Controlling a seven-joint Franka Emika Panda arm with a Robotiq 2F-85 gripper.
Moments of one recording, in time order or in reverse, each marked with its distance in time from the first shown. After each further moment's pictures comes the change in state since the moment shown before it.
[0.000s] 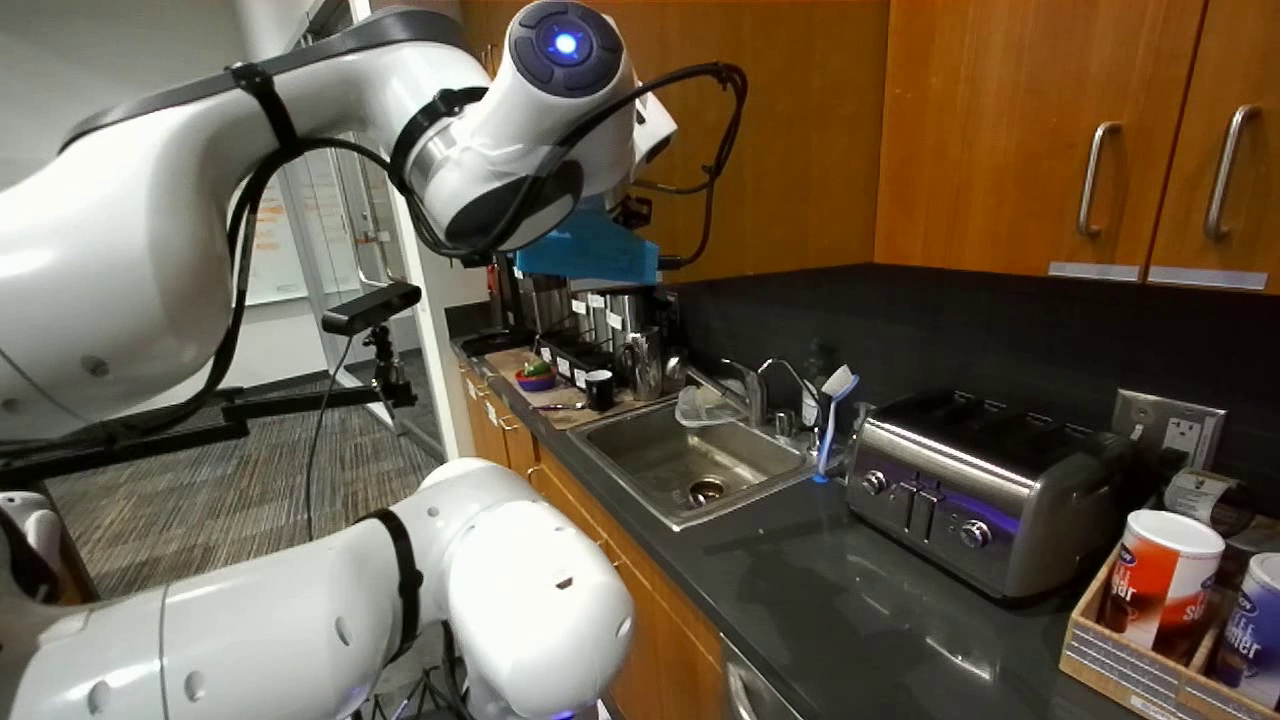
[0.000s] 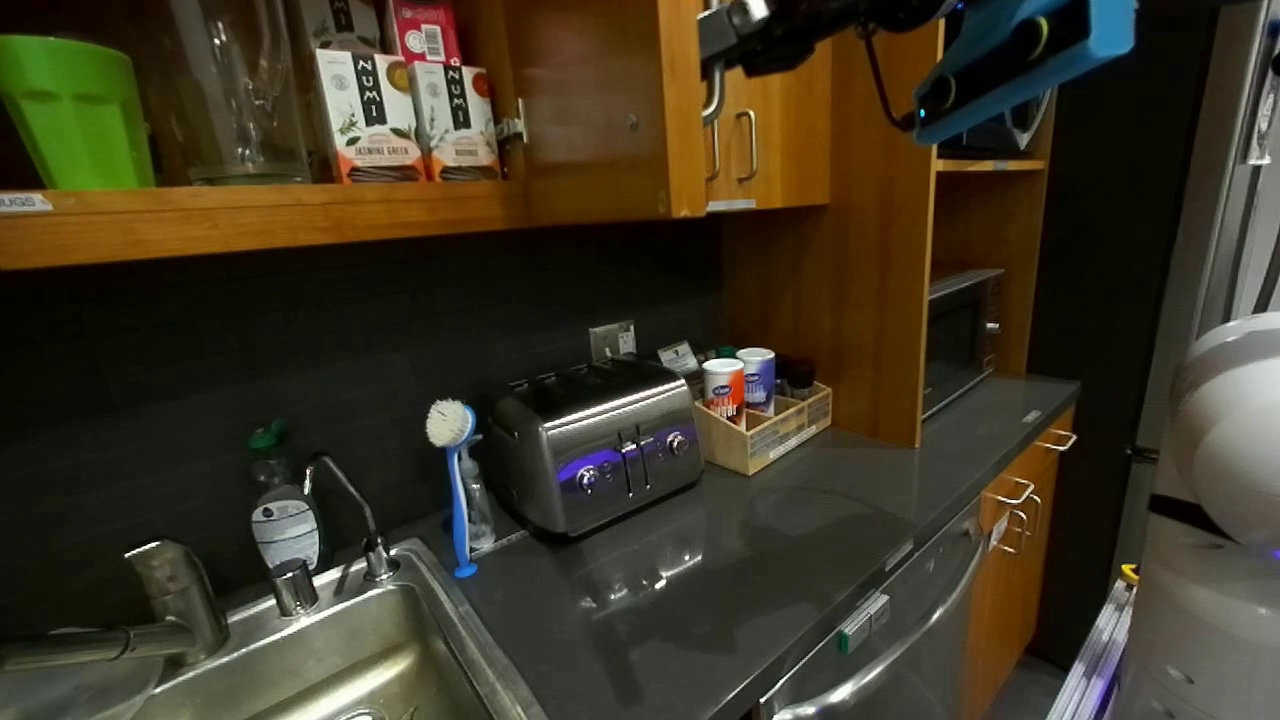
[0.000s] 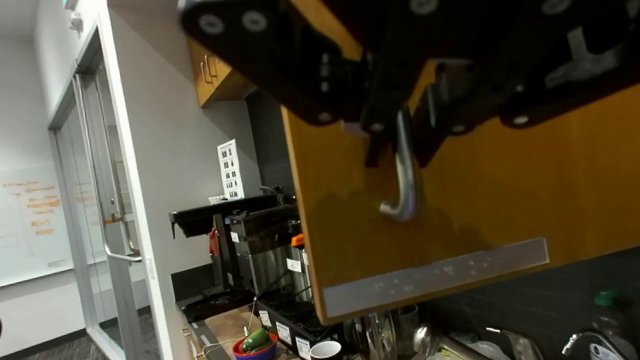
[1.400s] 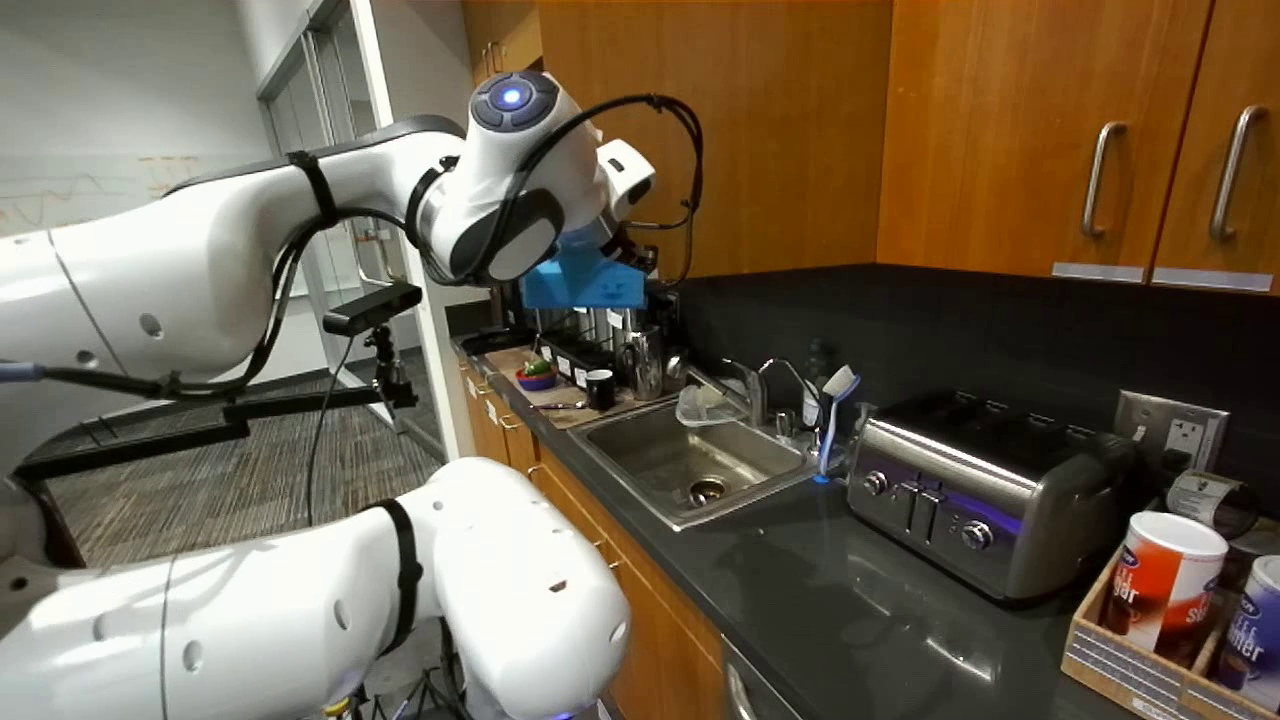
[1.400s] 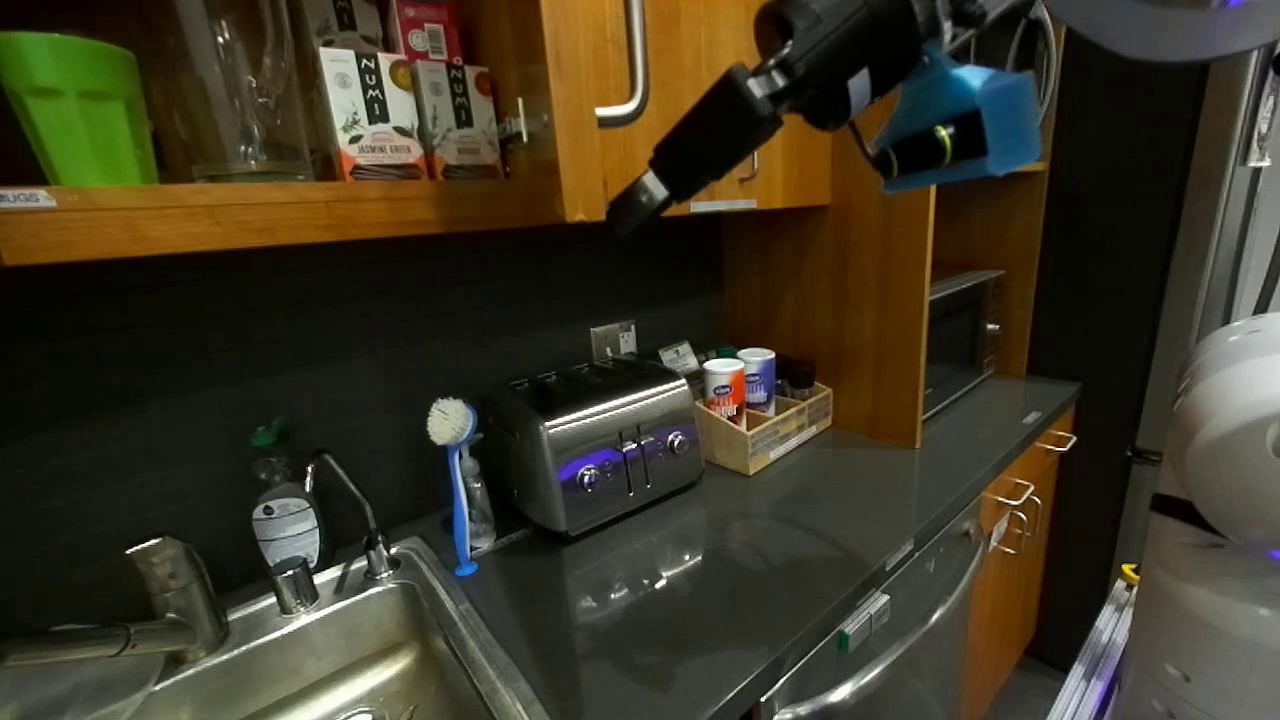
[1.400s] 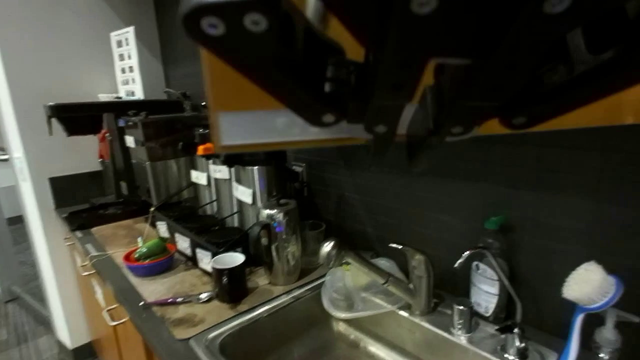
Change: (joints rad) arm -0.042 0.067 0.287 -0.013 -0.075 0.180 0.130
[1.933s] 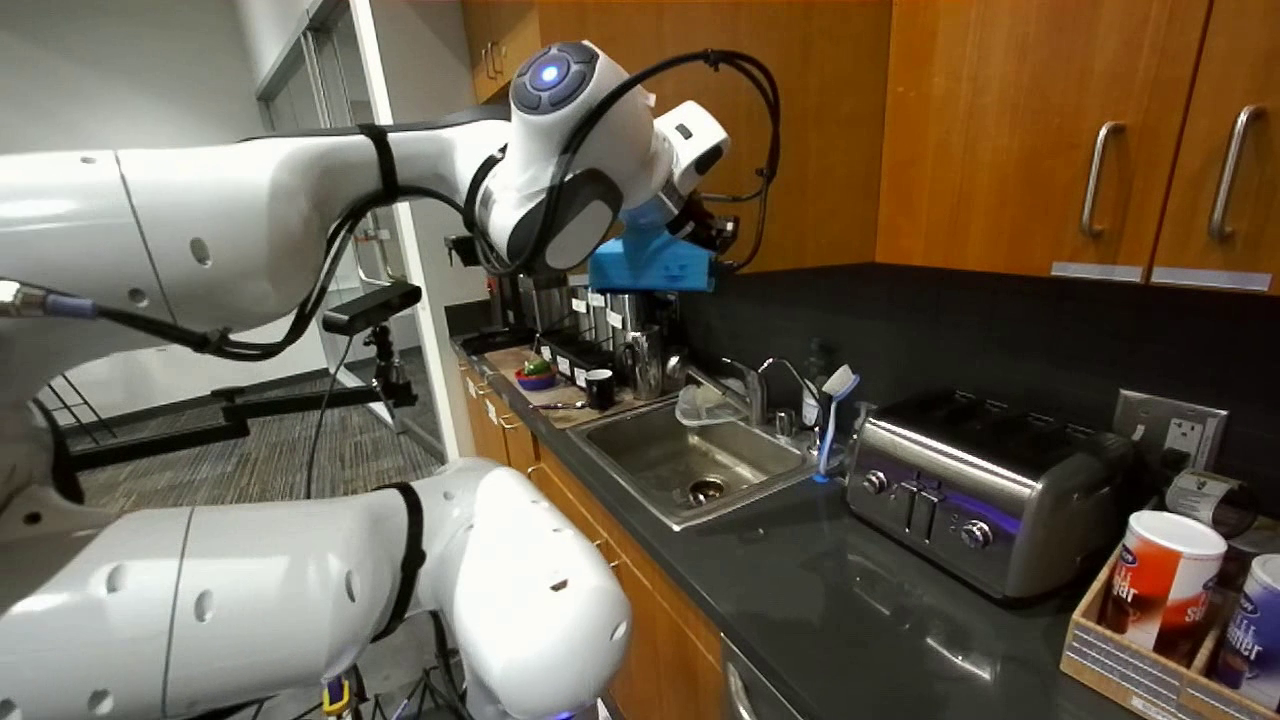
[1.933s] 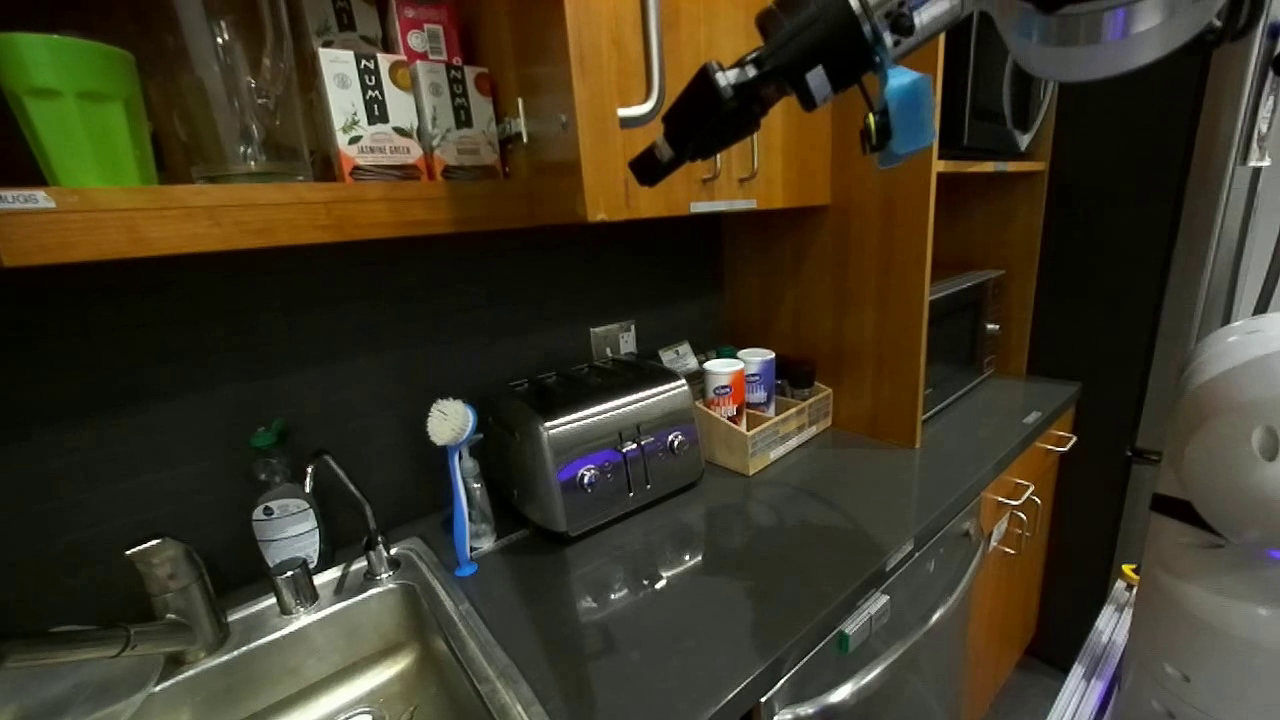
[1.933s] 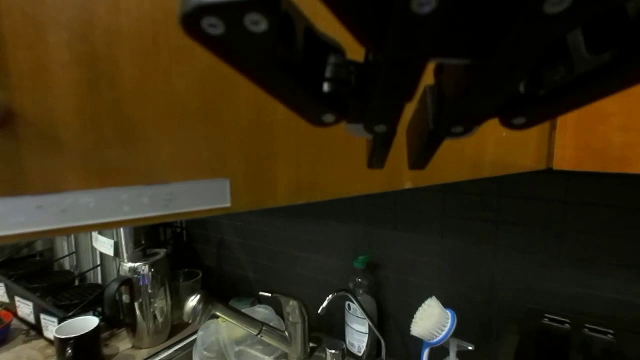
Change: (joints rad) arm 0.005 0.148 -0.144 0.004 -0.217 0.289 0.088
